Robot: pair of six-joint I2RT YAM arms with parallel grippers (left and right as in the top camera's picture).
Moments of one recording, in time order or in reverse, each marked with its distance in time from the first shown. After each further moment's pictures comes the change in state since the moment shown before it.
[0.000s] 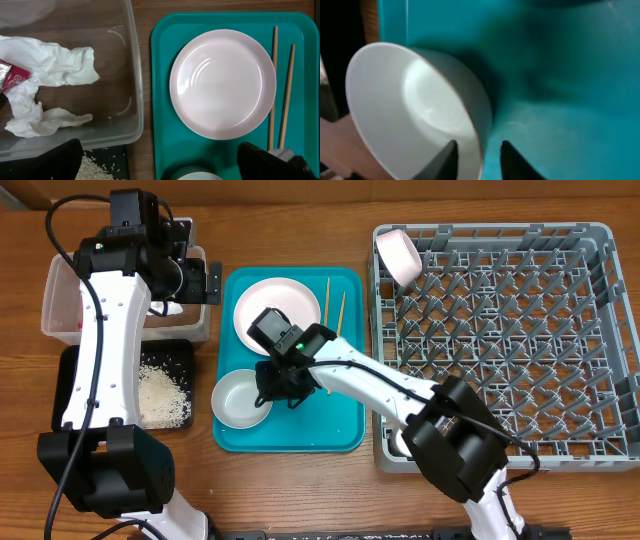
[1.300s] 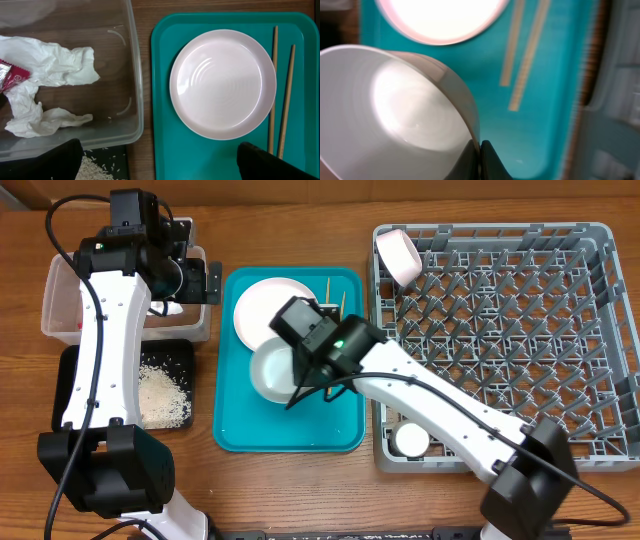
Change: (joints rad) left arm 0.000 0.000 0.000 0.000 0.000 0.000; right arm -0.018 -0.297 -0.016 -0.295 0.399 0.058
